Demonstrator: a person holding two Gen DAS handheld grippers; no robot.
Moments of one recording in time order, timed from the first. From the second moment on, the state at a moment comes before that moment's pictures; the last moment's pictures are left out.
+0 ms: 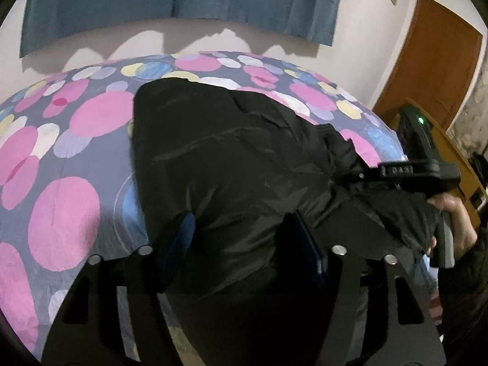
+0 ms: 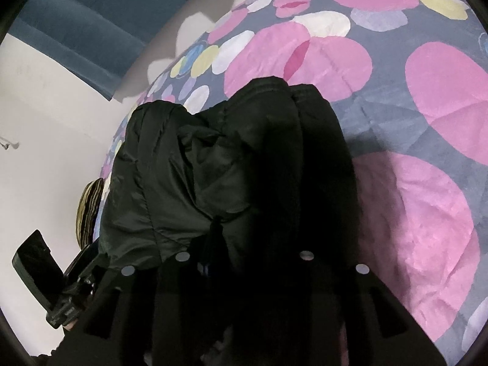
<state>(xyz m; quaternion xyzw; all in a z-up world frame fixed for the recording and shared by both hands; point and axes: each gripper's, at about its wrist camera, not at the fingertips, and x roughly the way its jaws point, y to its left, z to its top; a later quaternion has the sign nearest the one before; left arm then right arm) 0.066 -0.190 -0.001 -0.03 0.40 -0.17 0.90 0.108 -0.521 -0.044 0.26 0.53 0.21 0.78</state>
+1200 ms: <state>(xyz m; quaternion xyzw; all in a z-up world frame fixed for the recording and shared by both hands) 0.077 -0.200 0.008 -0.01 0.39 -0.19 0.90 0.055 -0.488 -0.033 0.18 0.56 0.24 0.77</state>
